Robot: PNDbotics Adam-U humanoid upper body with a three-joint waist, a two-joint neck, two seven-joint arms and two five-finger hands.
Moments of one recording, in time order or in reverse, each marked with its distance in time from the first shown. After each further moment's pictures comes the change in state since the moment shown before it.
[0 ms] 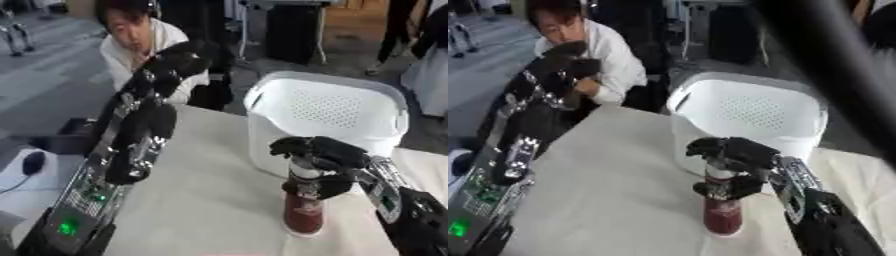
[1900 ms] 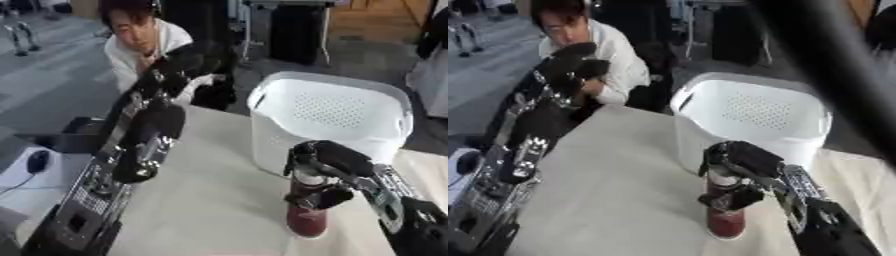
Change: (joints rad) left arm 0.000 0.000 -0.001 0.000 -0.001 0.002 -0.015; right arm 0.048 0.016 0.019 -0.027 0.088 -0.046 -0.211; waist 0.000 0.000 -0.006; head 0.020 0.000
